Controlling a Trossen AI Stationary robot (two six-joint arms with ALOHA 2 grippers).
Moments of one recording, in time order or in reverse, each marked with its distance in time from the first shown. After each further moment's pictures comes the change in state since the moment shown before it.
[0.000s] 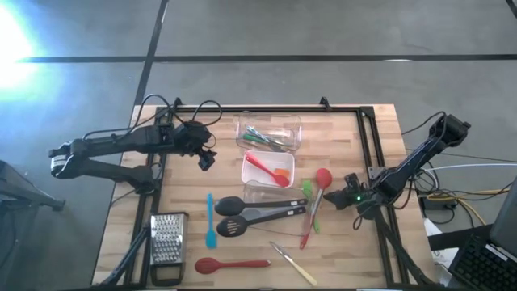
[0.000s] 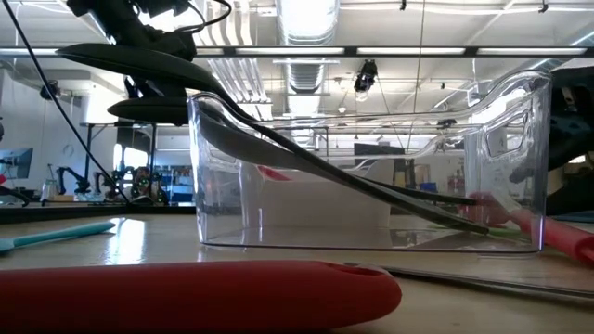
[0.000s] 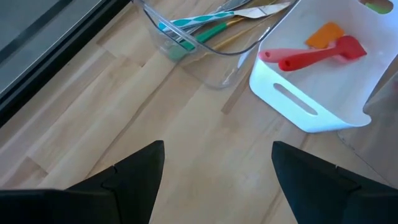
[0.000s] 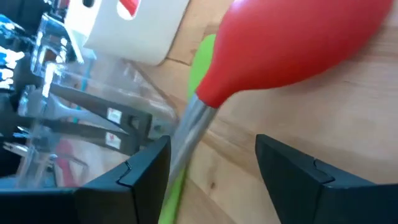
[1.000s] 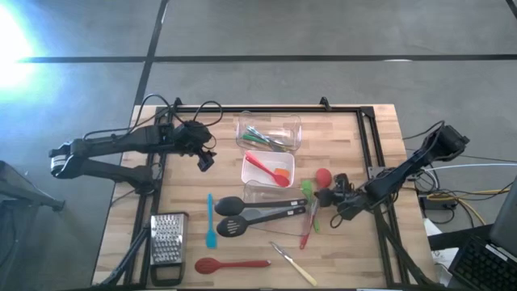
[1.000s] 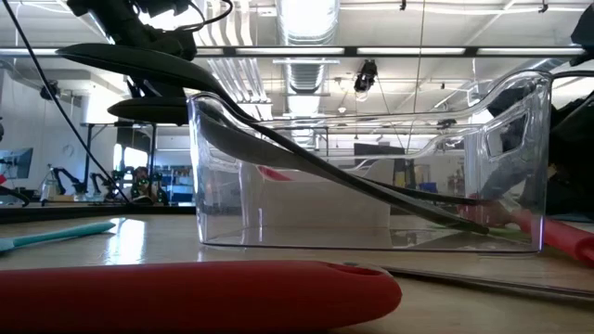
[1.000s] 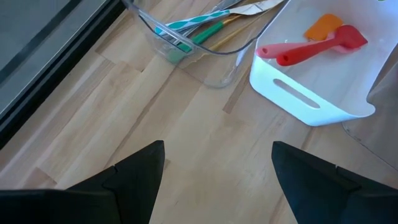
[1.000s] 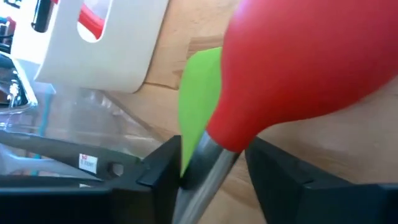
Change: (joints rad) left arm 0.000 0.000 0.001 -0.001 0.000 0.070; right arm -0.185 0.355 0.155 0.098 -0.075 0.031
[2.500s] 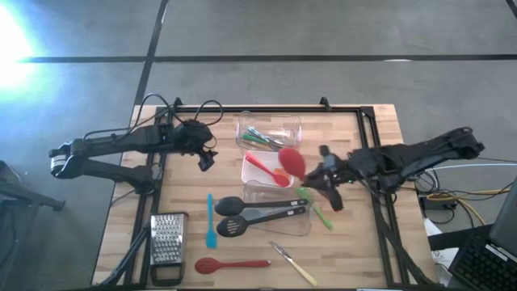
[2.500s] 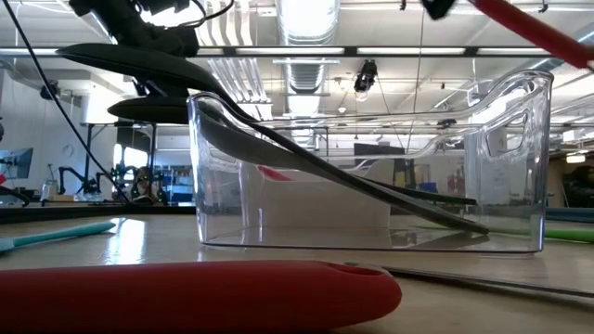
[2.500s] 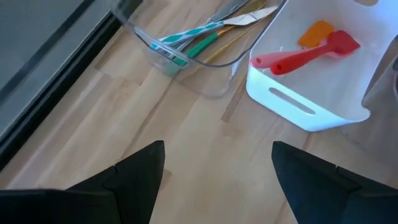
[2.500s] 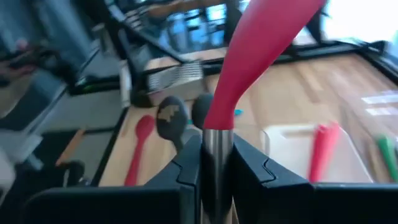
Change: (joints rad) left arm 0.000 0.000 0.001 0.036 0.003 0.053; right arm -0.306 -0.249 0.667 -0.284 -0.557 -1.538
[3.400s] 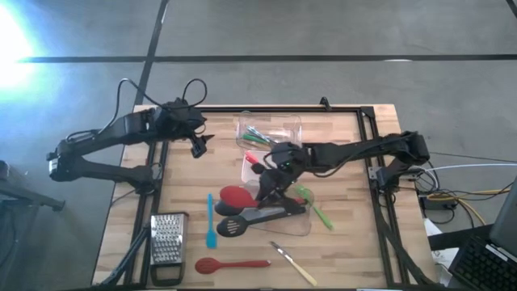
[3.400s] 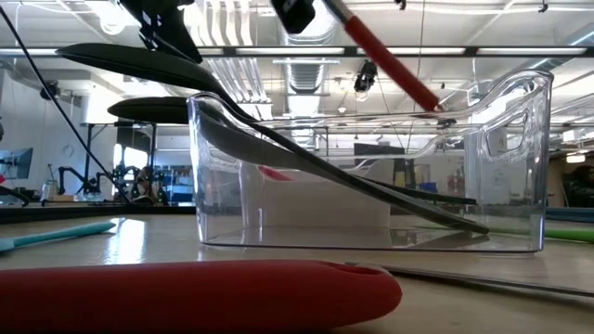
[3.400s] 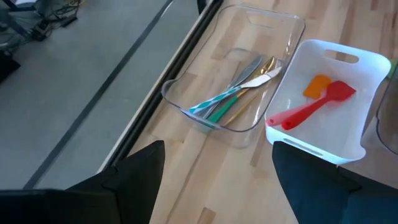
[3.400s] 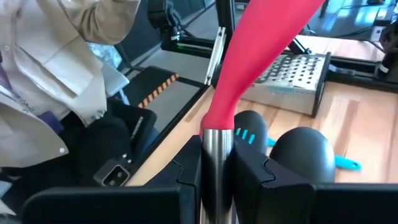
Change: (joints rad) left arm 0.035 -0.040 0.243 -0.101 -0.055 0.209; right arm -0.192 0.689 0.471 0.083 -0.732 -0.325
